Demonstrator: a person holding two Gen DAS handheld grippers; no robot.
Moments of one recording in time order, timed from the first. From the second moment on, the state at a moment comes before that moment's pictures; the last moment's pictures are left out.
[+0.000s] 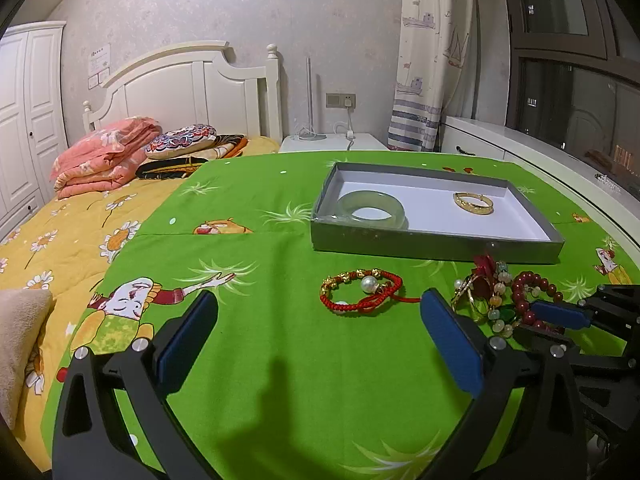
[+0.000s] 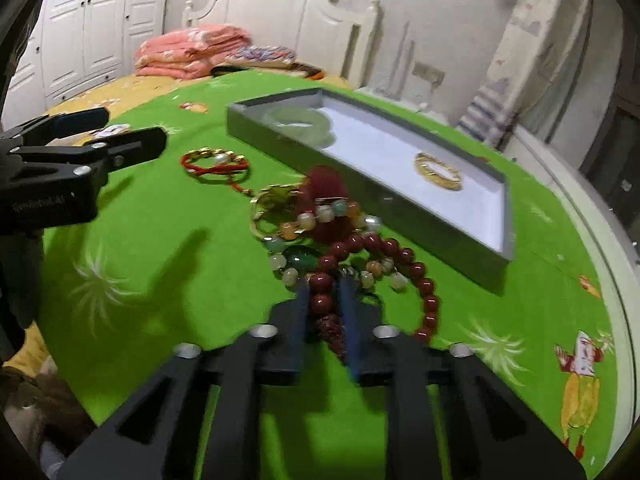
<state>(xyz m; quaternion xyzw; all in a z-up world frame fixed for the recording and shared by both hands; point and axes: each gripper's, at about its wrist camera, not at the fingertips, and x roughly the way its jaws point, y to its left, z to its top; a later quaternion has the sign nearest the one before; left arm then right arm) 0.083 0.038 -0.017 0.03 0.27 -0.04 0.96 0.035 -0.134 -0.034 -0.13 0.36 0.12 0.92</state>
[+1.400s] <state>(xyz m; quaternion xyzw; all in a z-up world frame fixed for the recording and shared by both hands) 0.102 -0.078 -0.035 0.06 0.36 -0.22 0.91 -0.029 -0.227 0.009 0.04 0.24 0.13 0.96</state>
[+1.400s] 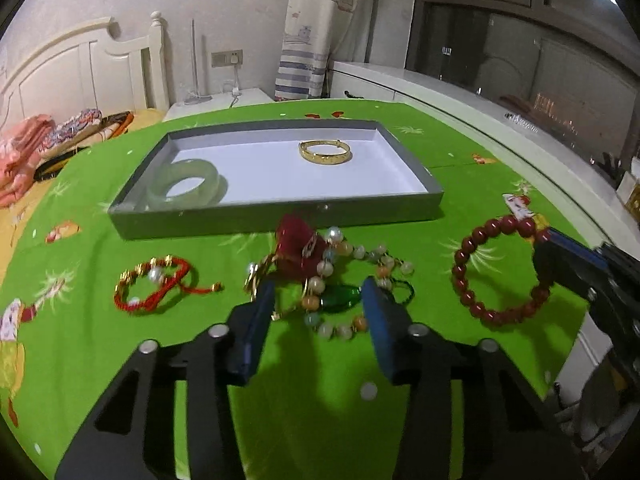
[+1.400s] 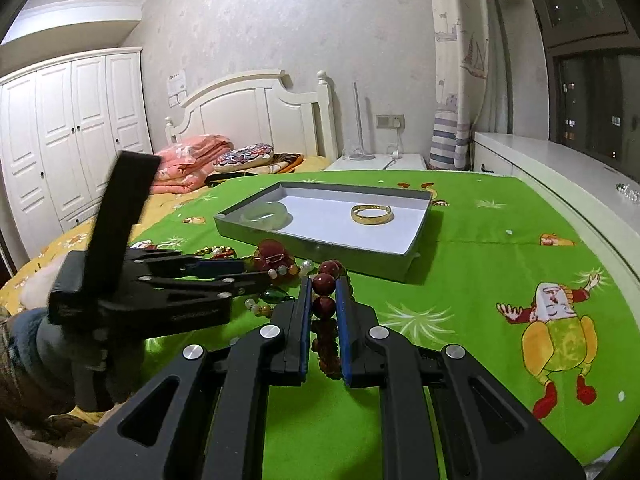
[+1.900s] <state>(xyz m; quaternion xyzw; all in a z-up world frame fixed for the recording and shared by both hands) 0.100 -0.096 -0.039 0.12 0.34 -0.21 0.91 -0.032 -0.229 0.007 0.04 0.24 0.13 0.96</state>
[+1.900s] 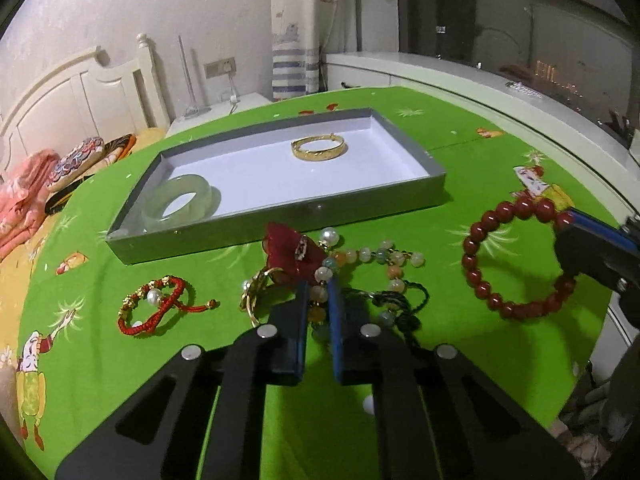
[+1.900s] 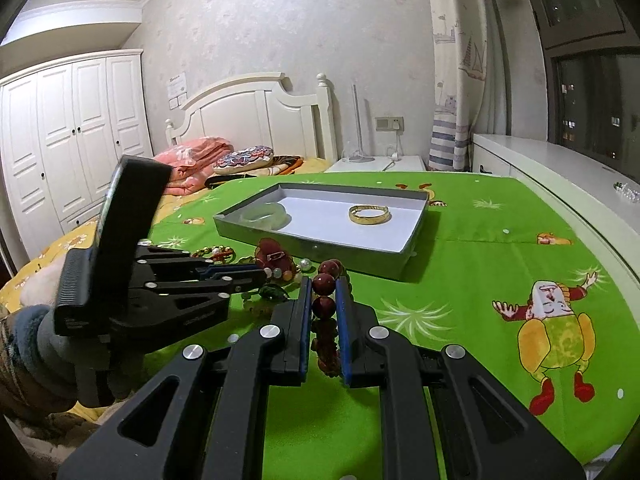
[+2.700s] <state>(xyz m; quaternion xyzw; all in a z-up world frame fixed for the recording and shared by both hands) 0.025 -0.037 0.040 0.07 0.24 -0.23 0.94 -0.034 -0.212 0.012 0.02 0.24 0.14 0.96</state>
